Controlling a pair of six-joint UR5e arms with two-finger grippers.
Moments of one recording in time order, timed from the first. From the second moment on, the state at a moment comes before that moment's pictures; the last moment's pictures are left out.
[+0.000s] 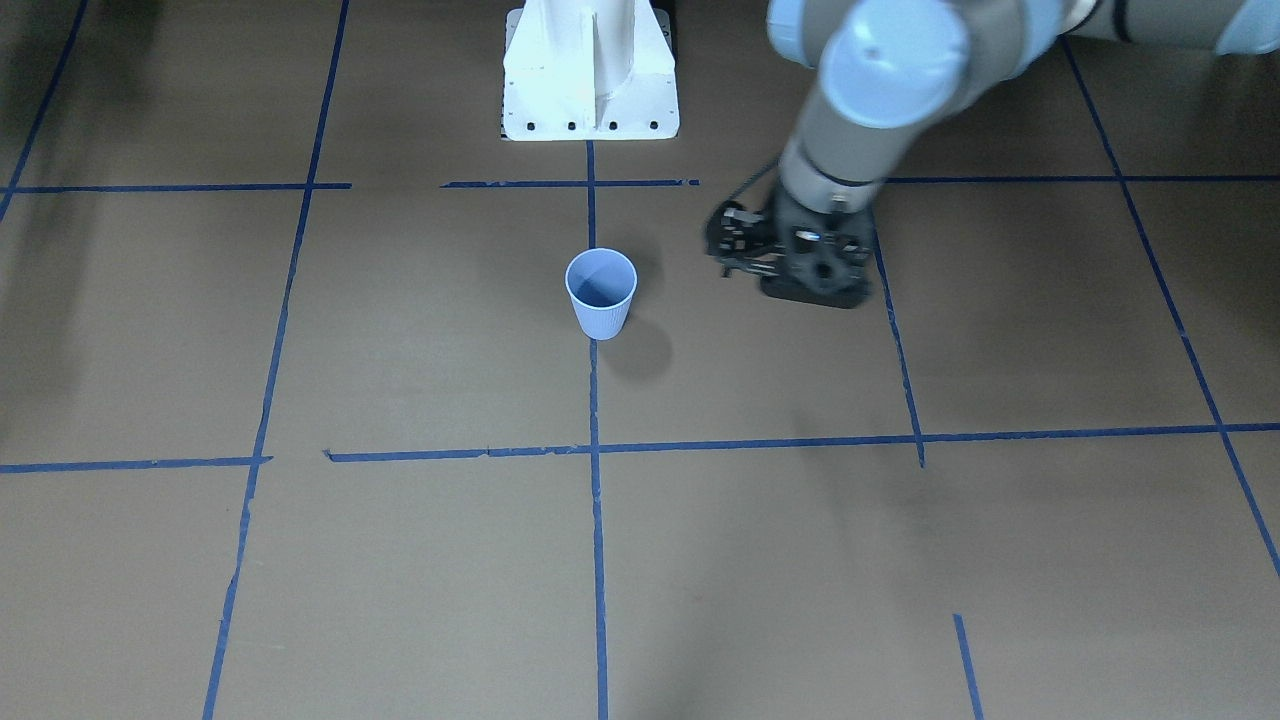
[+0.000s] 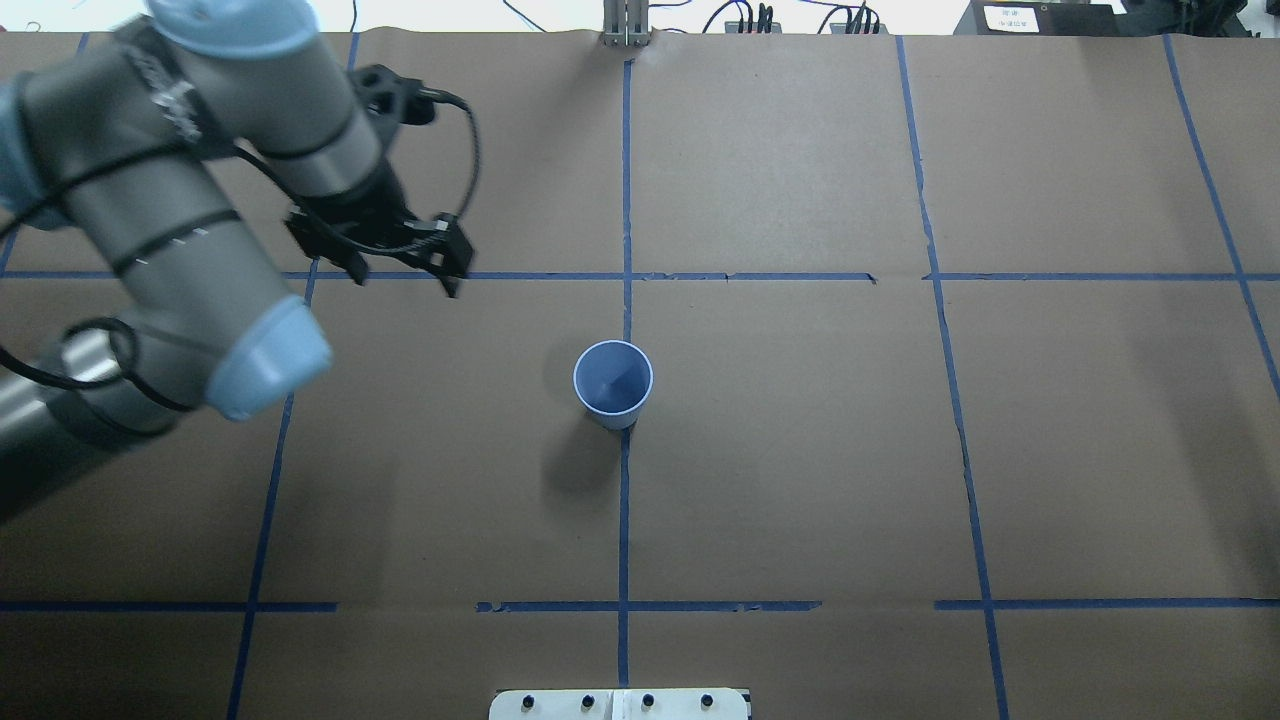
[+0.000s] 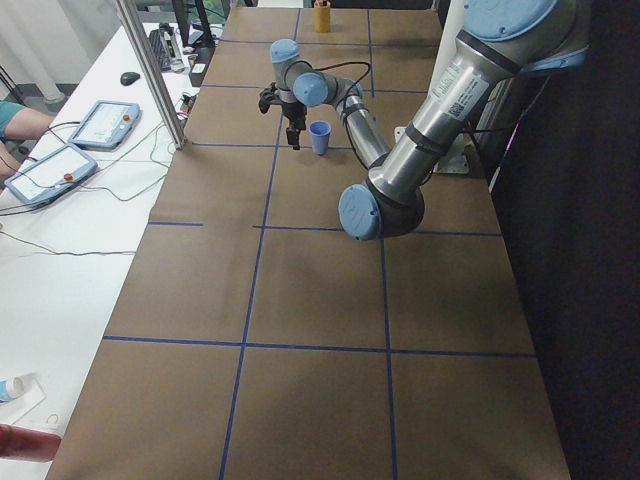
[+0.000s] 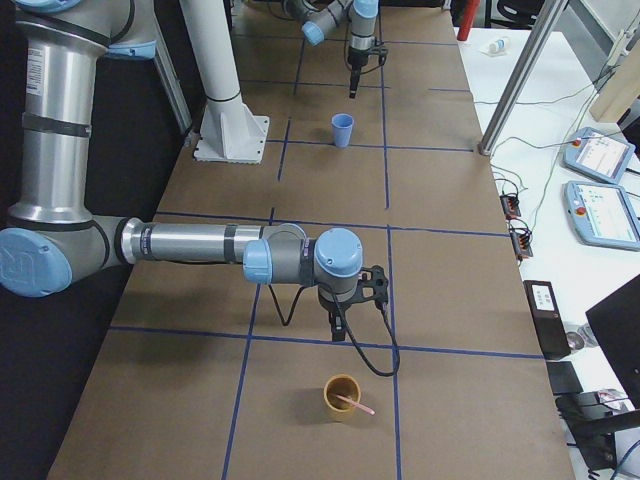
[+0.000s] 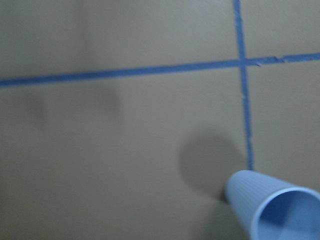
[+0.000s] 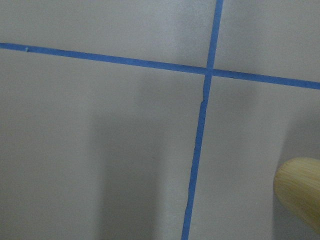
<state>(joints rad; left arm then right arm) -0.87 -2.18 -1.82 -1.30 -2.23 -0.68 1.54 -1.72 1.80 -1.54 2.44 0.03</state>
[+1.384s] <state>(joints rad) -1.56 -1.44 -1.77 -1.47 -2.35 0.17 1.53 -1.84 1.82 -1.41 2.30 0.10</state>
